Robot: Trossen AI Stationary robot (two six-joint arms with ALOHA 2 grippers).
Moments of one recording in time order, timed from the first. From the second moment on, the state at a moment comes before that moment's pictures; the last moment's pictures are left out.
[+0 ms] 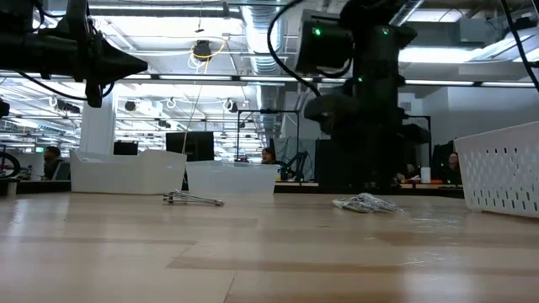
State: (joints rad) left arm 0.17 0.00 0.07 0.04 -0.30 -0.42; right arm 0.07 1.87 1.21 -0.79 -0.05 1.06
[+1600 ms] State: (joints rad) left arm 0.17 0.00 0.07 0.04 -0.30 -0.42; right arm -0.23 1.87 1.59 -0.67 -0.03 0.56
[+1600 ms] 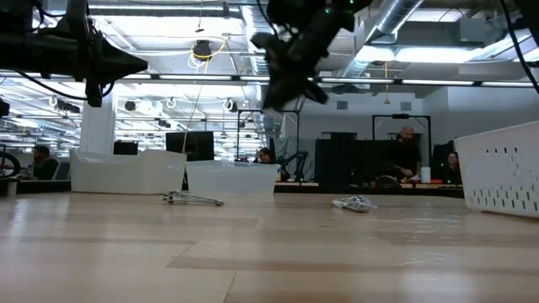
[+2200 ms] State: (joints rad) left arm 0.17 0.00 0.07 0.04 -0.30 -0.42; right arm -0.42 1.97 1.66 -0.29 -0.03 0.52
